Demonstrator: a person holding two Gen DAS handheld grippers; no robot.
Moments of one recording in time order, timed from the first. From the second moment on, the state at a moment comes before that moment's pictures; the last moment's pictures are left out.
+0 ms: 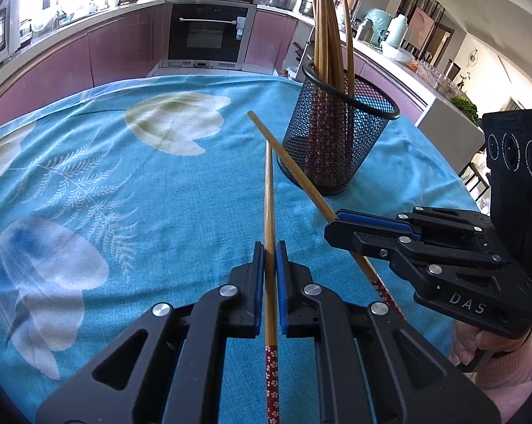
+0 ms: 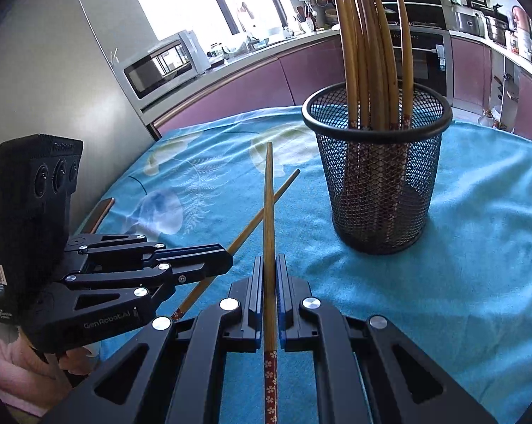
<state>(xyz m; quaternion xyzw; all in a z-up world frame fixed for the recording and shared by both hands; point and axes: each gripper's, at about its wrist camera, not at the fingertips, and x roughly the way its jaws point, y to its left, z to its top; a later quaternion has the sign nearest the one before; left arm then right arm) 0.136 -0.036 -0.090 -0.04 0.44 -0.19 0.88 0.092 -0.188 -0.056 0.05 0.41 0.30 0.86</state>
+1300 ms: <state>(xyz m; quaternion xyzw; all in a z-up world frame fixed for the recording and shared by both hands) 0.109 -0.023 -0.053 -0.09 0.39 -0.21 0.89 0.075 -0.192 -0.025 0.07 0.36 0.32 0.87</state>
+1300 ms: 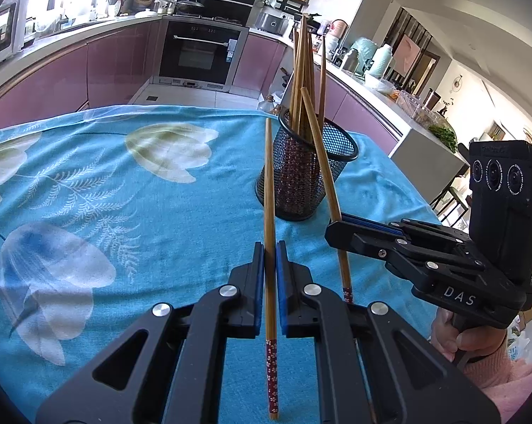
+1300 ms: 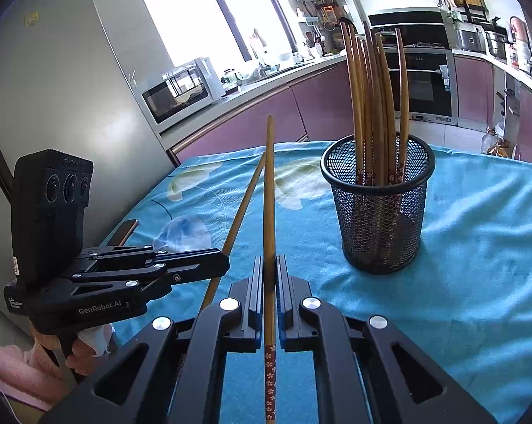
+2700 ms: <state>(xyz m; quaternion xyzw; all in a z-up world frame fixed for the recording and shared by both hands) 0.104 -0.029 -0.031 -0.09 0.37 -0.24 0.89 0.071 -0.210 -0.011 0.08 0.34 0.31 0.89</state>
